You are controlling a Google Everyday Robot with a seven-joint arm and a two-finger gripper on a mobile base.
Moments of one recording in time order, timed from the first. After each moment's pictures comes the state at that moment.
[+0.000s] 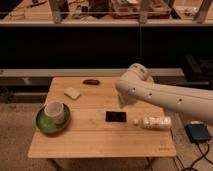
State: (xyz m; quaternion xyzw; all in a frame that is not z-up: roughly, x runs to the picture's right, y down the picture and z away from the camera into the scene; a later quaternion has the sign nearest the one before) arm 0.116 0.065 0.737 -0.14 -0.15 -0.77 0.60
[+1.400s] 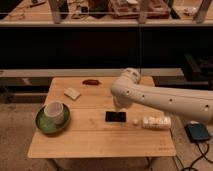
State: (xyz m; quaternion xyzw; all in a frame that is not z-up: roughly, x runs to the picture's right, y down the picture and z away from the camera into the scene) arm 0.093 0.093 0.761 -0.15 -0.16 -0.78 0.59
